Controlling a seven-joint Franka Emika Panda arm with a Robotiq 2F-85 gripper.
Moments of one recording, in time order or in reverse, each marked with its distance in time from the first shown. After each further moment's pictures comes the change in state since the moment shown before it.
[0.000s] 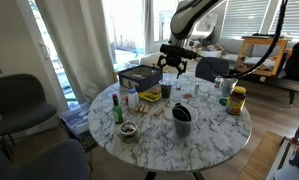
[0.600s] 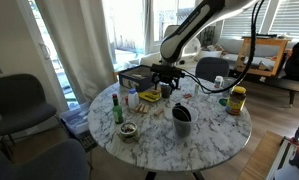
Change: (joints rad) arm 0.076 0.185 -0.023 0.035 -0.018 0.089 0.125
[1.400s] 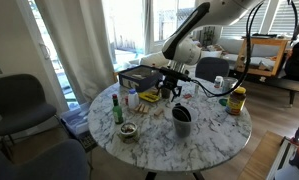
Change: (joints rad) arm -0.107 0.128 0.003 0.074 0.502 -0.142 -0.490
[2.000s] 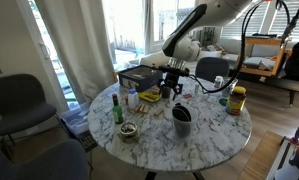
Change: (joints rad) arm 0.021 0.063 -0.083 0.121 -0.019 -0.184 0.145
